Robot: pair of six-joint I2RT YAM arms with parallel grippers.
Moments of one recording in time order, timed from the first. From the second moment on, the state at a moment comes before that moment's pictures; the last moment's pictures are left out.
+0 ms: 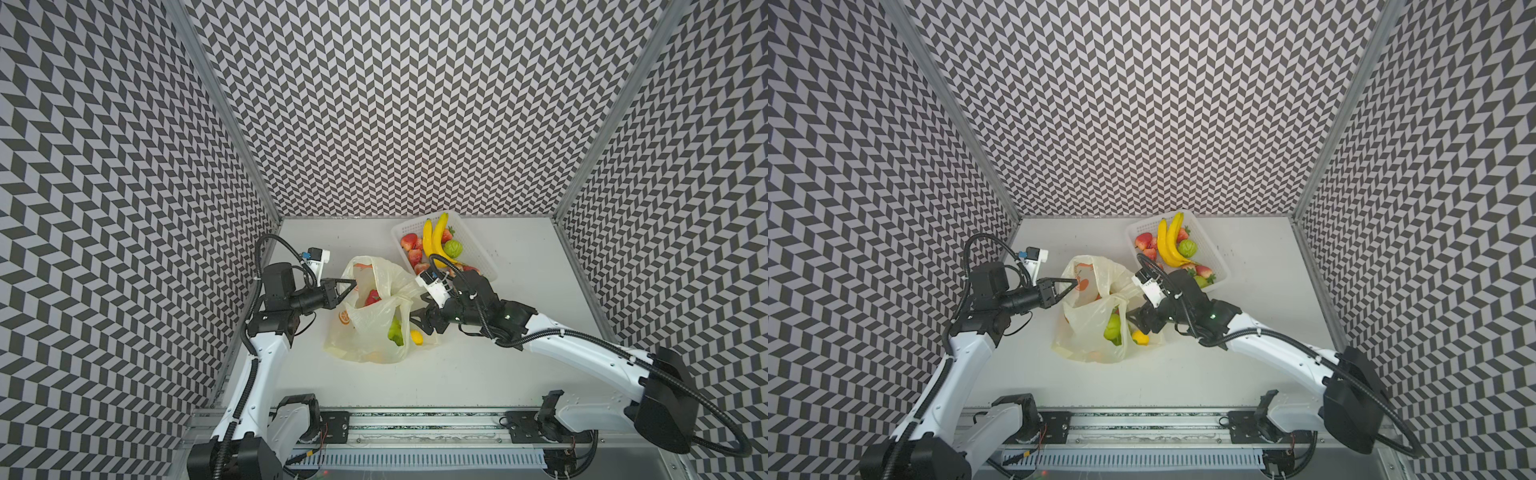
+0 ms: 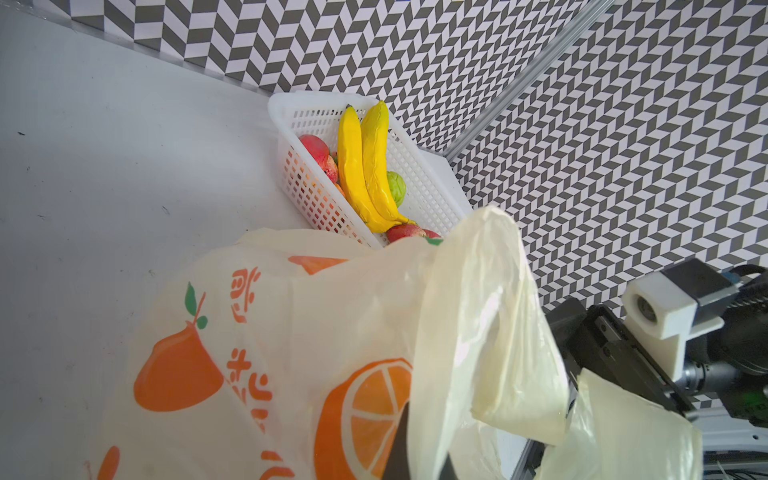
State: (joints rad) left arm 0.09 0.98 0.75 -0.31 0.95 -0.29; right arm 0.85 1.27 0.92 -0.19 -0.24 0.13
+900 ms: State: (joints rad) left arm 0.09 0.98 0.74 -0.27 0.96 -0.31; right arm 0.85 1.19 0.88 -0.12 -0.21 -0.77
